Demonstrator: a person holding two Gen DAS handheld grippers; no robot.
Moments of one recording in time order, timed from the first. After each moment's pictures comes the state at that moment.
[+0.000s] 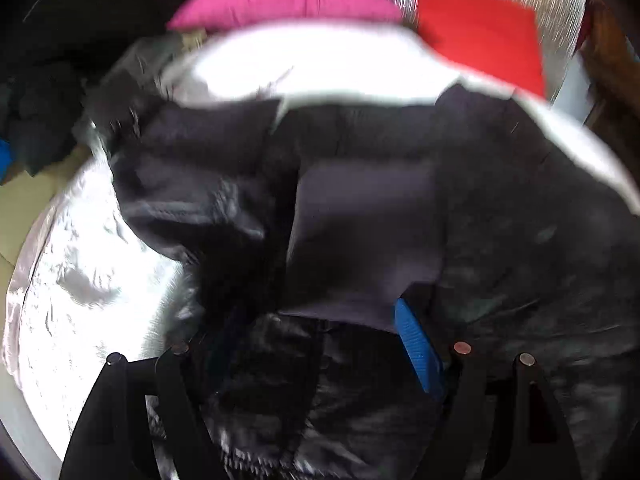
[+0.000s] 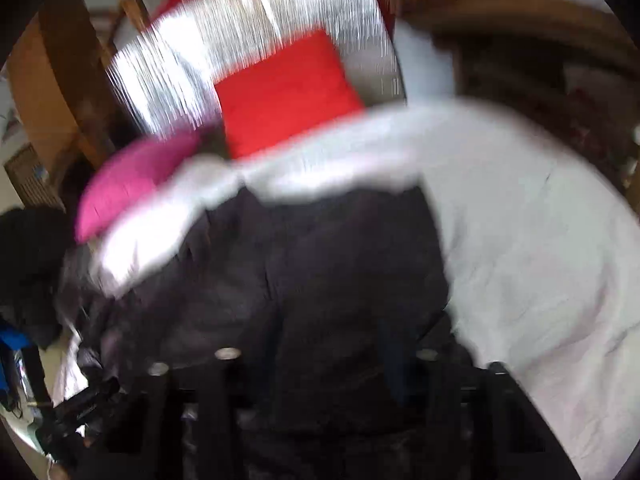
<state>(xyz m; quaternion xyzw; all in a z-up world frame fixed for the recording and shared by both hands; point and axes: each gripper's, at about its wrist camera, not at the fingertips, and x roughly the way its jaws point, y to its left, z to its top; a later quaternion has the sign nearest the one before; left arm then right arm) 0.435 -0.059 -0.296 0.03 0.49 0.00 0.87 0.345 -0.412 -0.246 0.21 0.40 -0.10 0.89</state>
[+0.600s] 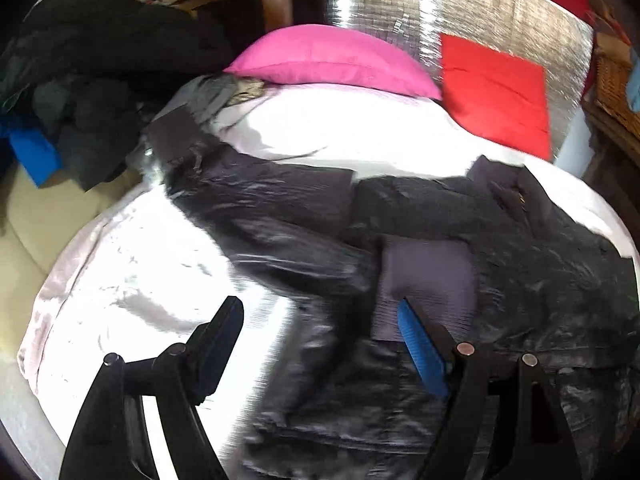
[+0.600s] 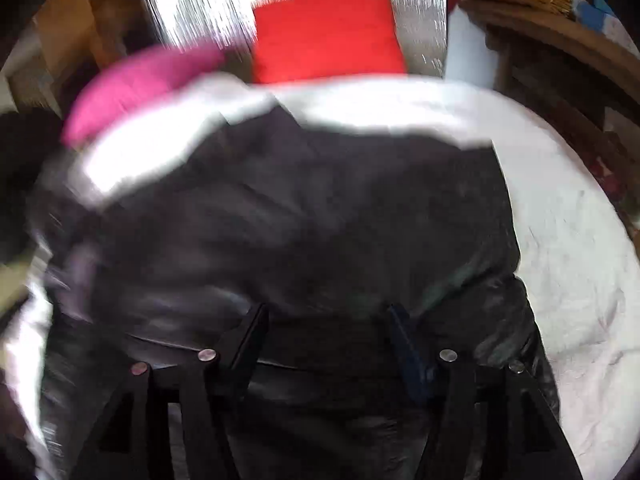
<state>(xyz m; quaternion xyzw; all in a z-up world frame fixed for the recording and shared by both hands) 0.408 0.015 -0.231 -0.01 0.40 0.02 0.92 0.336 -0.349 -0.228 0.11 0.41 -0.06 0.90</state>
